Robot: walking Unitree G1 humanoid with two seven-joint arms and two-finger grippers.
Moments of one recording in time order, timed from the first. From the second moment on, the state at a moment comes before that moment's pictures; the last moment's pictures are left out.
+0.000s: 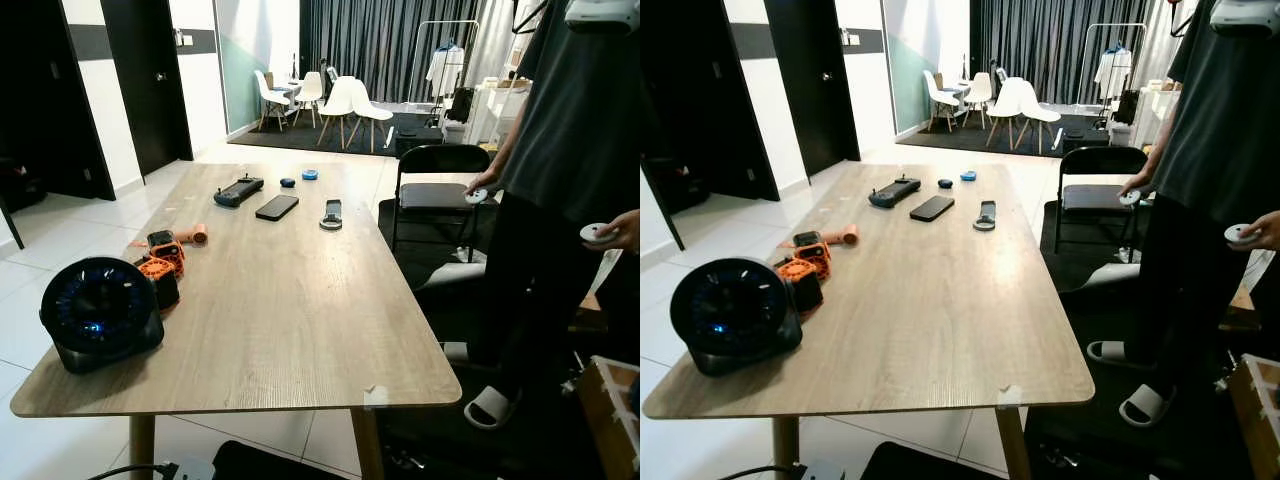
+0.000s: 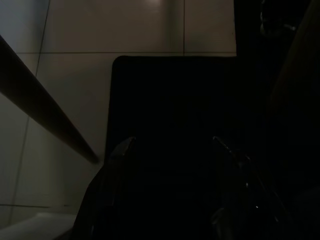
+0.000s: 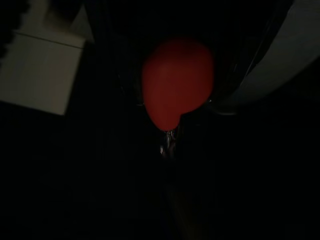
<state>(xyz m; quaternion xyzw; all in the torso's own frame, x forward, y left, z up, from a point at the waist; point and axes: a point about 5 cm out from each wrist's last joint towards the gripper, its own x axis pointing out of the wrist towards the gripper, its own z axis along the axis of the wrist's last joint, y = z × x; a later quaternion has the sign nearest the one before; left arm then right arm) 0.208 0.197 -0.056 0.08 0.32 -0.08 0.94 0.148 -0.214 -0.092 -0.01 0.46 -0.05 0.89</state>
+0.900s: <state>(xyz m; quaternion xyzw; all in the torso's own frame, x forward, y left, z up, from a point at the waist) 0.204 0.199 -0.057 0.05 0.31 -0.06 0.95 0.153 -0.213 -0.091 -0.02 0.46 -0.04 0.89</state>
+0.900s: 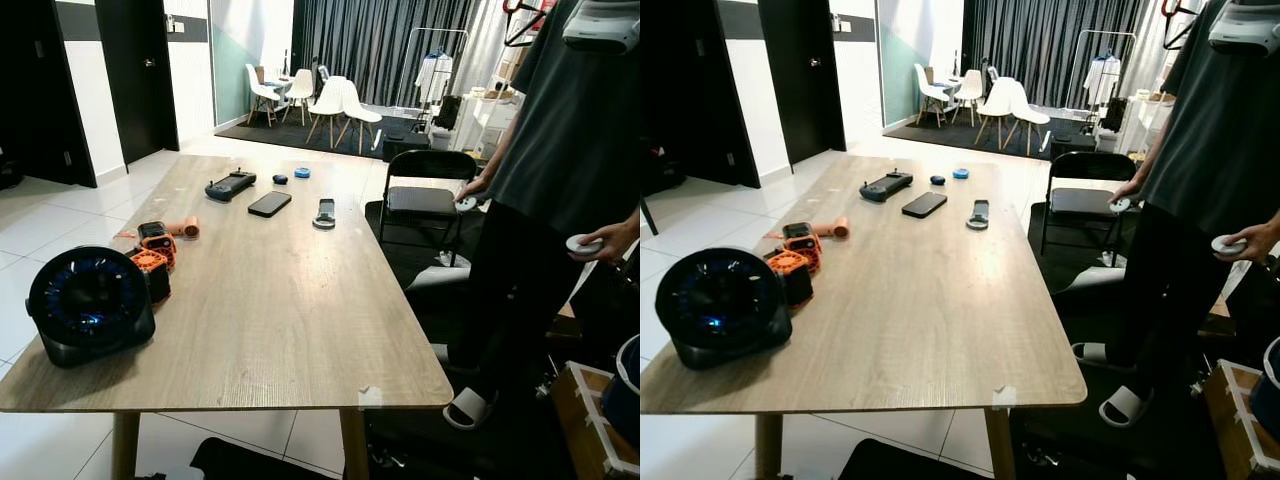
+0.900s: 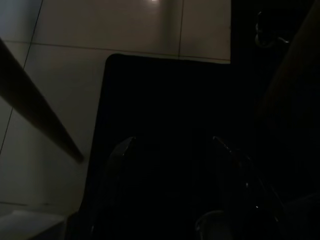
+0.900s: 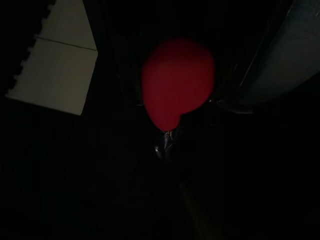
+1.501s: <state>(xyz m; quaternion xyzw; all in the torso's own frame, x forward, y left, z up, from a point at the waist) 0.204 0.198 -0.057 0.05 0.31 -0.07 0.95 0.152 -0.209 -0.092 -0.01 0.46 -0.05 0.89</state>
